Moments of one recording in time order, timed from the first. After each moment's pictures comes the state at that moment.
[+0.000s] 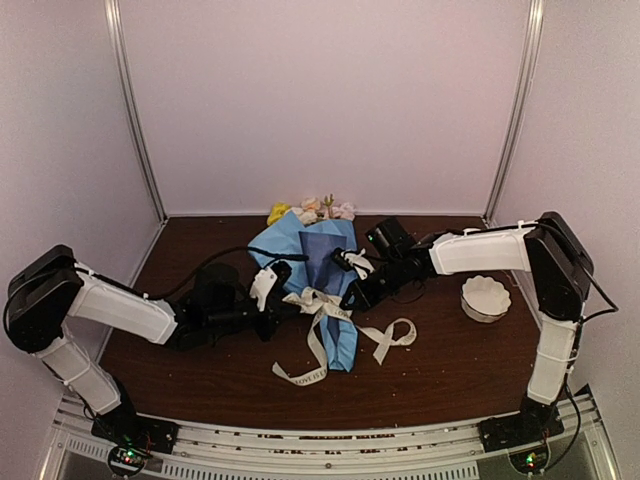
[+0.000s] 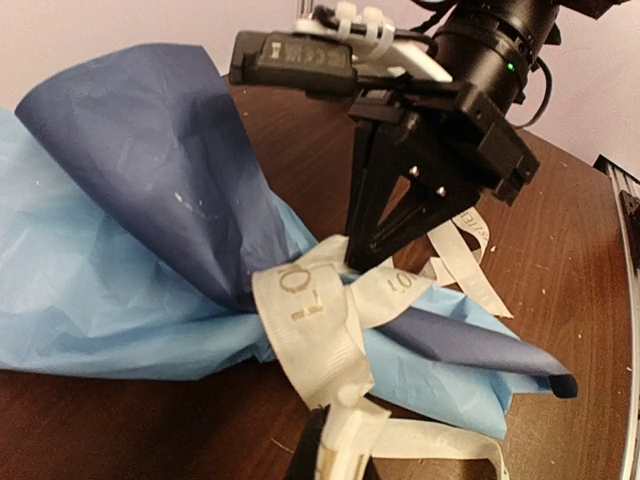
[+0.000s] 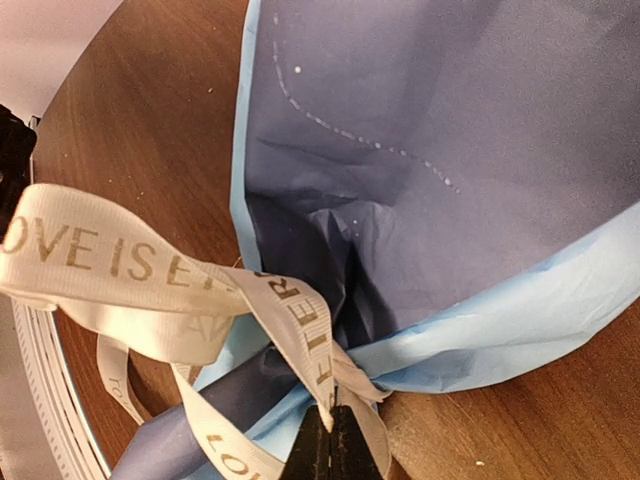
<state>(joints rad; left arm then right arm) -0.84 1.56 0.60 0.59 0.20 -0.03 0.70 1.91 1.28 -0.32 -0.44 0.07</state>
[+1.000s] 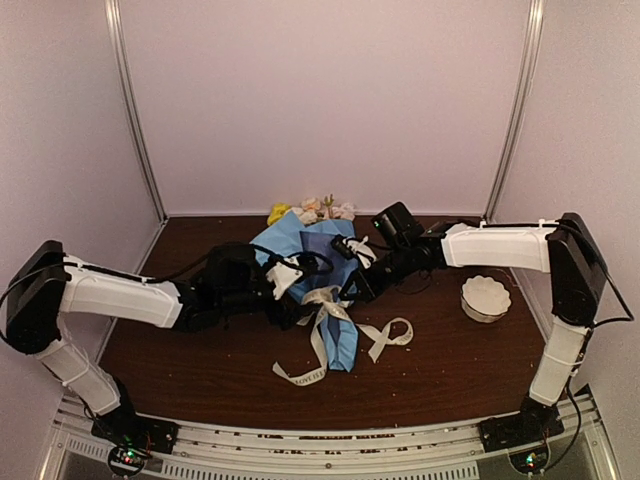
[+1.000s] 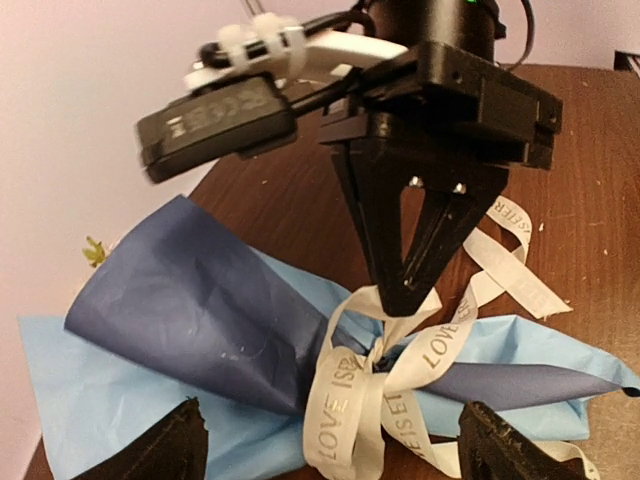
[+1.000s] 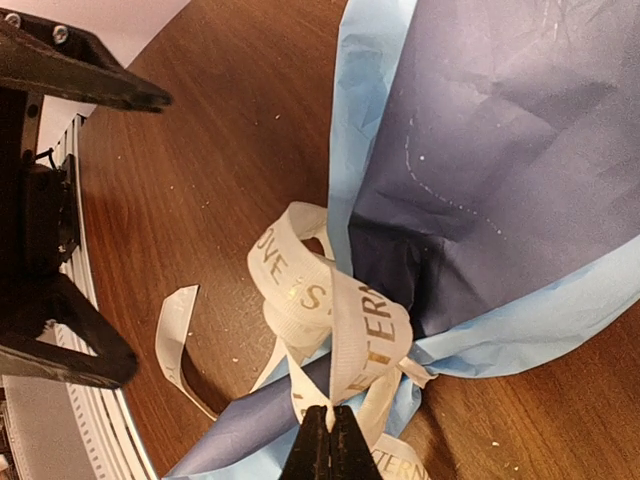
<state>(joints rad) -0.89 1.53 0.77 0.39 0.07 0.38 0.70 1.82 1.31 -0.38 -0.49 0.05</state>
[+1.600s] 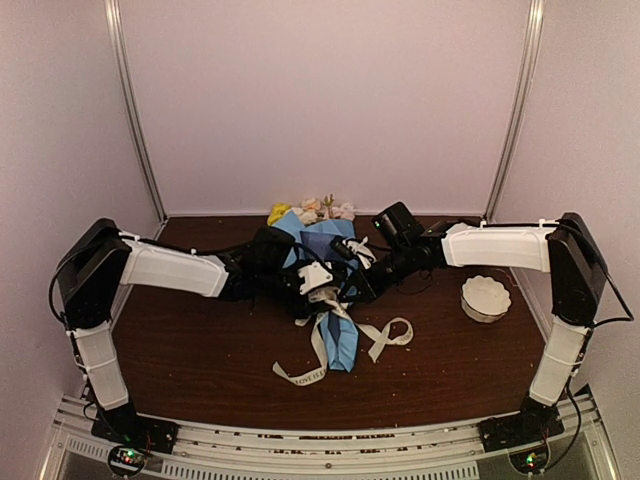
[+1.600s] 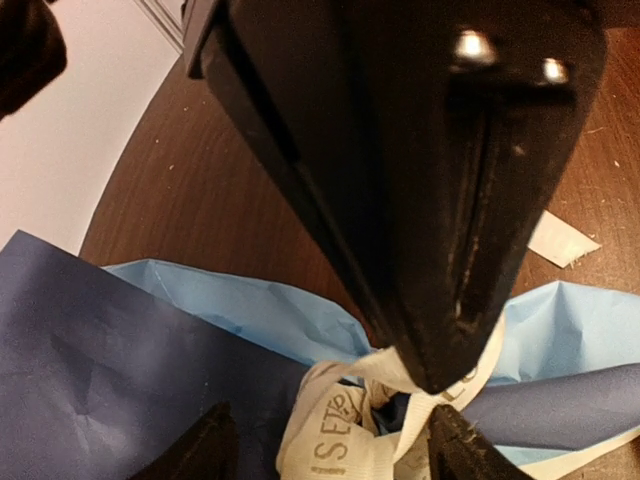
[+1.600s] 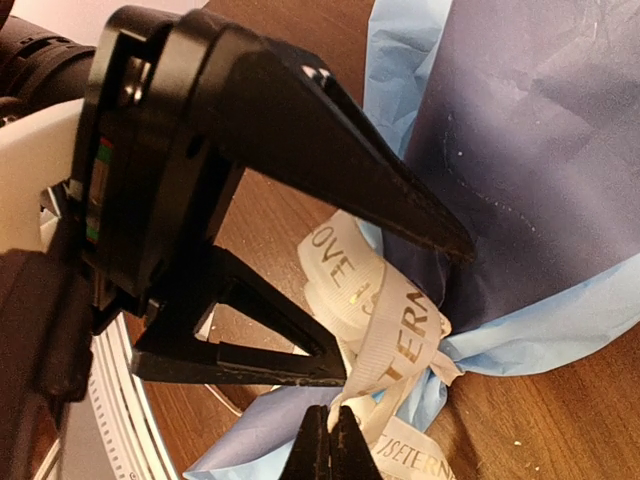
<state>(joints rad) -0.83 1.87 1.14 0.11 0.28 0.66 0.70 1.82 1.31 -0.39 -0.56 0.05</state>
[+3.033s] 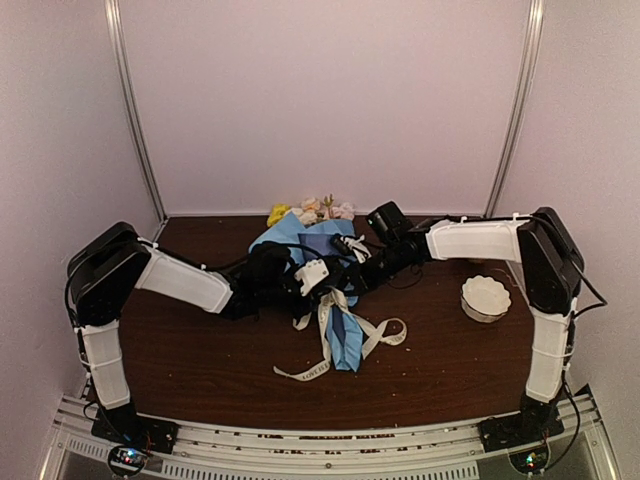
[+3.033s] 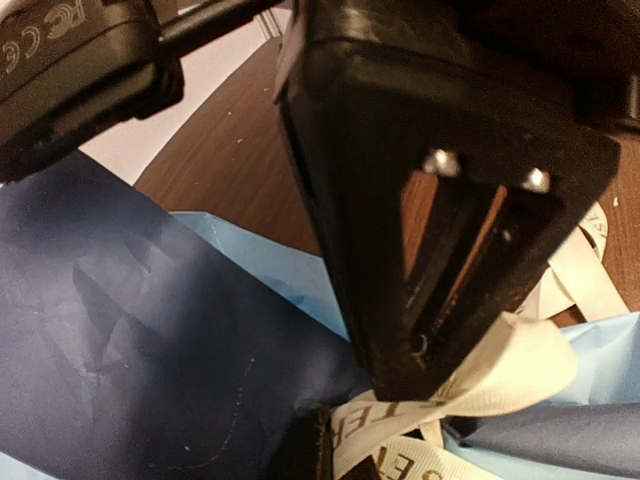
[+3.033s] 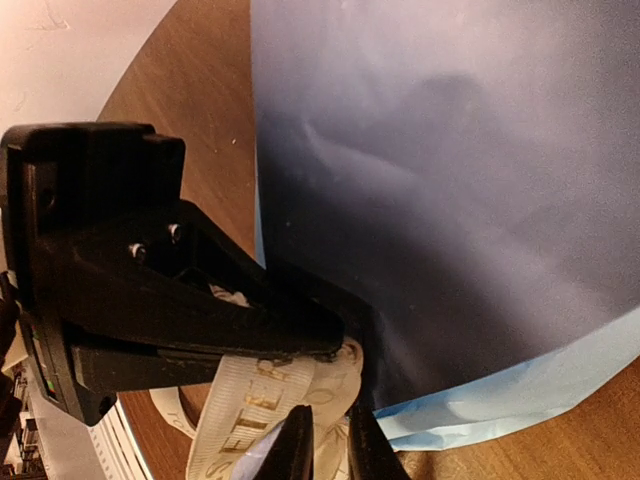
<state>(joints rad) -0.83 1.94 1.03 0.44 0.15 0.43 0.64 1.98 1.43 -0.39 -0.56 0.12</state>
